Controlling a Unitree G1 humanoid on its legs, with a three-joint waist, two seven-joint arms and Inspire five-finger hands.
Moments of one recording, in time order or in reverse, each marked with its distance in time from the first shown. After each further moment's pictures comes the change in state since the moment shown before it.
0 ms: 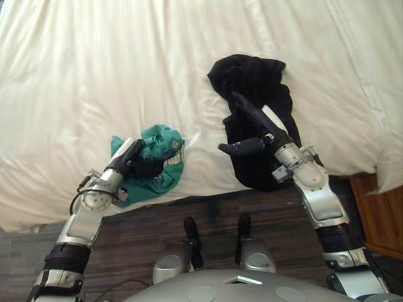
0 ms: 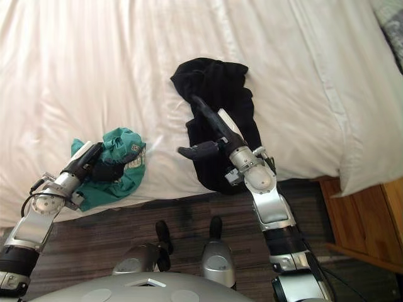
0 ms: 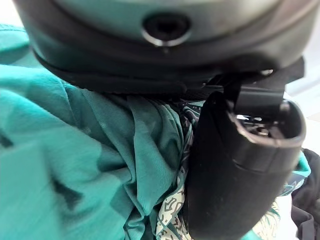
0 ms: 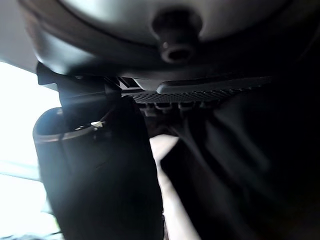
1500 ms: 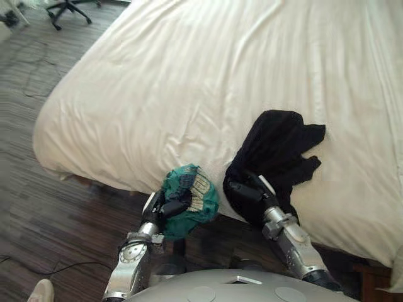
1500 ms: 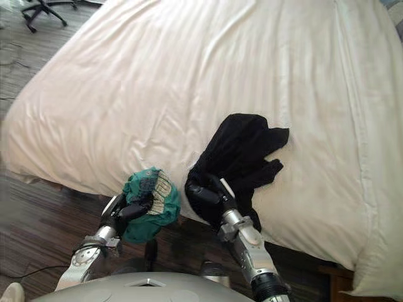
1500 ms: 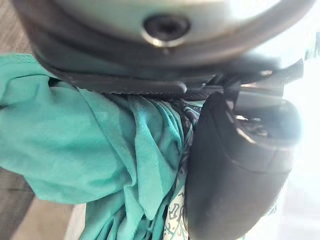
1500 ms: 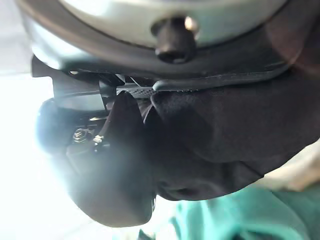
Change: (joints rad) left arm 0.305 -0.425 -0.099 0.039 -0.509 0.071 0.185; right arm 0.397 0.196 0.123 0.237 0.595 -0.229 0.235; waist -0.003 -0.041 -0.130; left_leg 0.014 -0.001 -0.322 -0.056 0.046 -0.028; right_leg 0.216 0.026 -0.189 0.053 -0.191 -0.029
